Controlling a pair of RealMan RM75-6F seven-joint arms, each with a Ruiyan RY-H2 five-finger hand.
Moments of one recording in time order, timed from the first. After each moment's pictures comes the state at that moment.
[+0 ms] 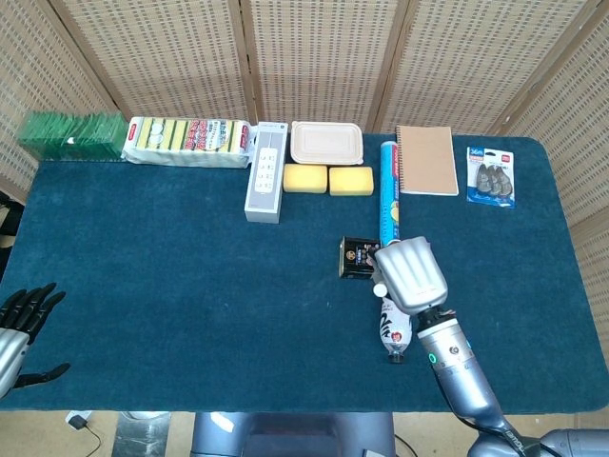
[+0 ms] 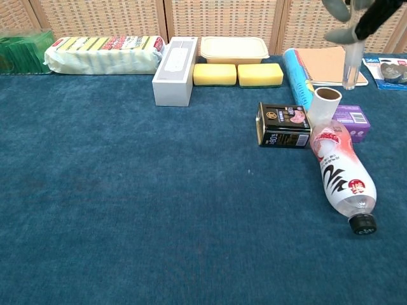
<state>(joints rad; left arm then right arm) -0.07 -1.02 0.10 -1.52 1.70 1.51 -0.16 0.72 -1.21 0.21 -2.21 -0.98 1.38 -0.93</state>
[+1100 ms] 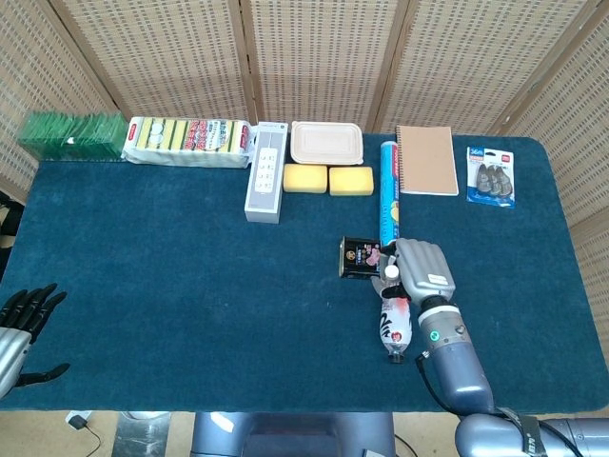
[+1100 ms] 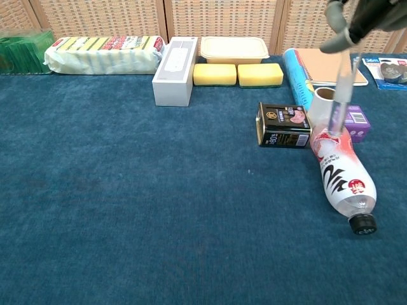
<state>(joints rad) -0.08 -1.02 0.11 -1.53 1.69 1.49 -0.13 0.82 -1.17 0.52 -2.34 -0.22 1.38 -0.74</state>
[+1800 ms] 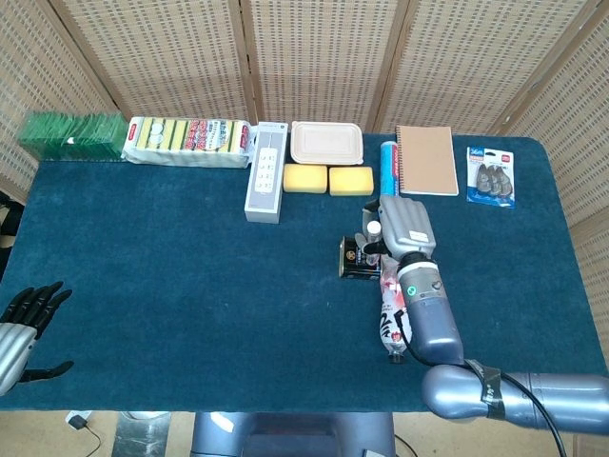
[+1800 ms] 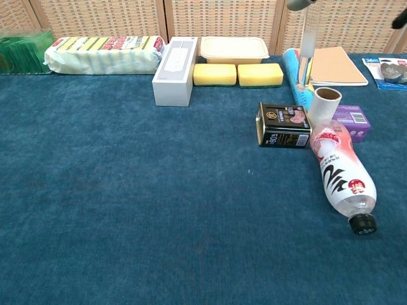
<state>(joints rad) -0.10 -1.01 0.10 -1.54 1.67 1.43 -0.16 1.01 -1.23 0.52 -2.08 -0.19 1.34 -0.69</state>
